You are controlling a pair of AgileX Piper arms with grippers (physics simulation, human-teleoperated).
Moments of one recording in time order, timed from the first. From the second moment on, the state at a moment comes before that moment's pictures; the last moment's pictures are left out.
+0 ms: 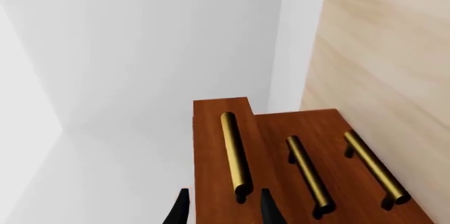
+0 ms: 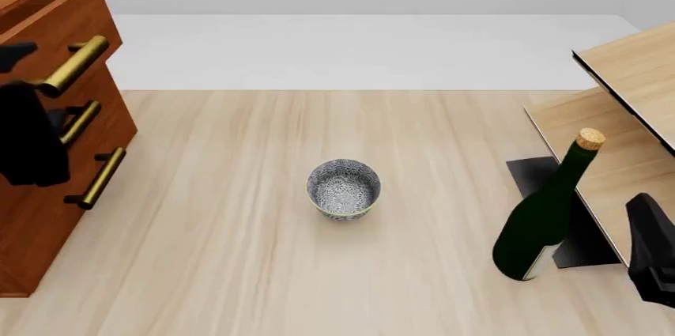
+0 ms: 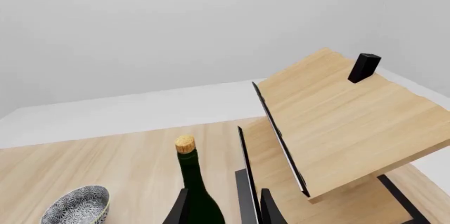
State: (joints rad) left arm 0.06 0.88 -0.52 -0.14 1.57; right arm -0.07 0.04 -0.04 -0.01 0.11
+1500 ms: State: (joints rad) left arm -0.01 1.29 -1.93 1.20 0.53; right arm -0.07 0.04 -0.04 -0.01 0.11
